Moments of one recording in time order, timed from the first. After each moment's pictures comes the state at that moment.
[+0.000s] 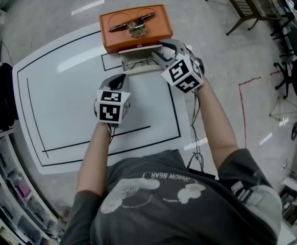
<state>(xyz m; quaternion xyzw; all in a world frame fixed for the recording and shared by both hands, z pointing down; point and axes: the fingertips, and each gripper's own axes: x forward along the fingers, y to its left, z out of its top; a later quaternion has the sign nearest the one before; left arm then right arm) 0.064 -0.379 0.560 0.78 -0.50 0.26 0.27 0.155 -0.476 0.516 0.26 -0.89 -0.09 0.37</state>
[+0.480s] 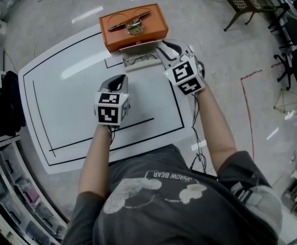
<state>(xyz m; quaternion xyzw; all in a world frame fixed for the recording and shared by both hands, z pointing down) 0.061 -0.355 0.523 0.80 -0.49 0.24 0.25 0.175 -0.451 0.477 0.36 -0.88 -0.05 0.31</state>
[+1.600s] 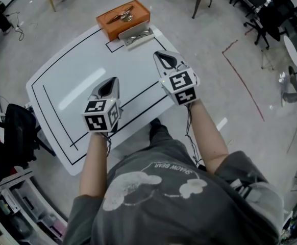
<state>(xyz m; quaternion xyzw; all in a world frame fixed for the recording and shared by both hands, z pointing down) -0.026 -0.208 0.426 0.88 -0.41 0.15 0.20 0.122 -0.237 0.386 0.55 -0.81 0.00 0.22</state>
